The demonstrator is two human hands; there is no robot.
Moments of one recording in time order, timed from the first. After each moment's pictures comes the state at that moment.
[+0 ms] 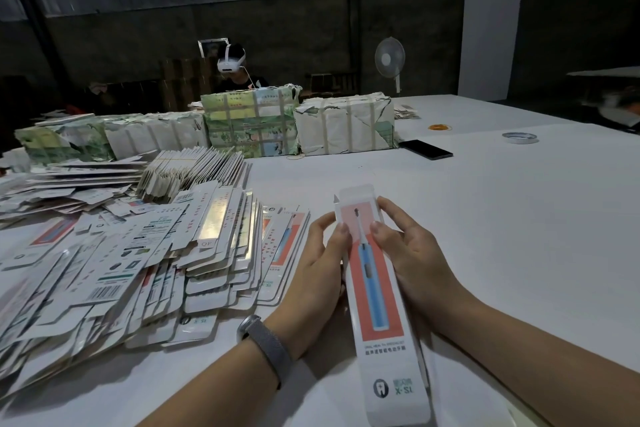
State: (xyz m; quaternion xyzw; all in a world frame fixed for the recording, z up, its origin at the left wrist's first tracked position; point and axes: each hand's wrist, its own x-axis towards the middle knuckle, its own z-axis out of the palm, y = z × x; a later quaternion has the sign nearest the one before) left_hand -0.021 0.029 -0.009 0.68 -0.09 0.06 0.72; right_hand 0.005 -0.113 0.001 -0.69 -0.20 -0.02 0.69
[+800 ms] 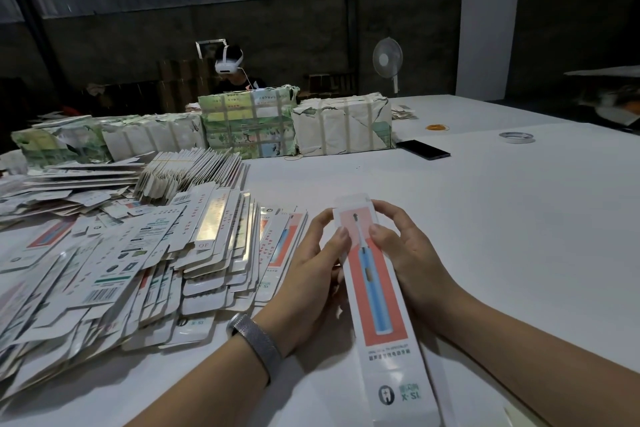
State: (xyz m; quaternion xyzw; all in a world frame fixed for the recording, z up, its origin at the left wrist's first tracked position) left_hand -0.016 0.039 -0.011 0.66 -0.09 0.01 0.75; right_hand 0.008 -0.115 -0.003 -0.69 -0.19 0.01 0.70
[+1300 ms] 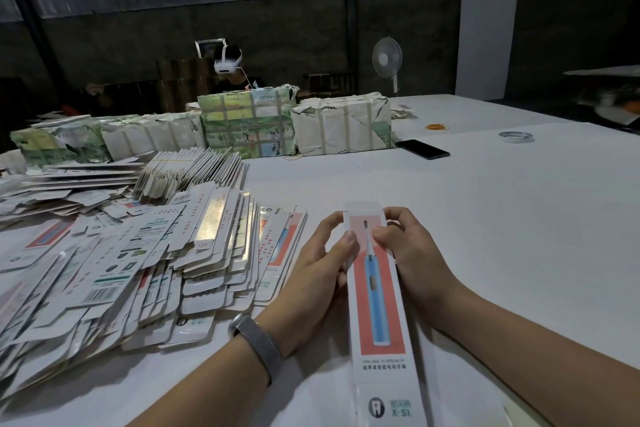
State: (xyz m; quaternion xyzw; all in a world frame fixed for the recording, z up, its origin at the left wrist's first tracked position) left_hand -0.018 0.038 -0.012 0.68 -0.12 0.01 0.72; right_hand 0.015 -0.115 -0.005 -0.66 -0.17 0.01 0.73
